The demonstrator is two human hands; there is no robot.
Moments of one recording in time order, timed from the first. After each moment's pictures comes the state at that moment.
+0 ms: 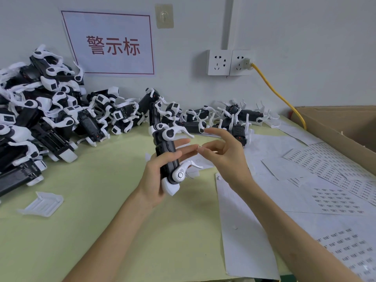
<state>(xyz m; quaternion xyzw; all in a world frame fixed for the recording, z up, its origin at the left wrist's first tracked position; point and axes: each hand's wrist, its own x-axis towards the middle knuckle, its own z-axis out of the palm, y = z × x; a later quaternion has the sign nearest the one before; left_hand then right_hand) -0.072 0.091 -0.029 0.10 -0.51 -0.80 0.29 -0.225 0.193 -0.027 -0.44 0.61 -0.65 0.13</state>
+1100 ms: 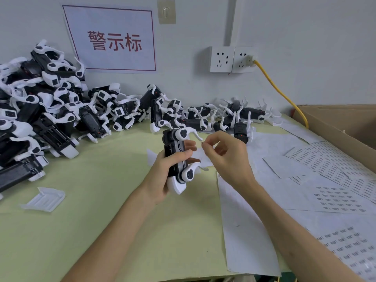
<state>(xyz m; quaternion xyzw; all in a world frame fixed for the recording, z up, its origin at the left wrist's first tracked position) -0.076 0.090 -0.035 0.14 -0.58 -0.76 0.27 -0.219 0.196 -0.026 -0.49 0.66 -0.57 -0.01</state>
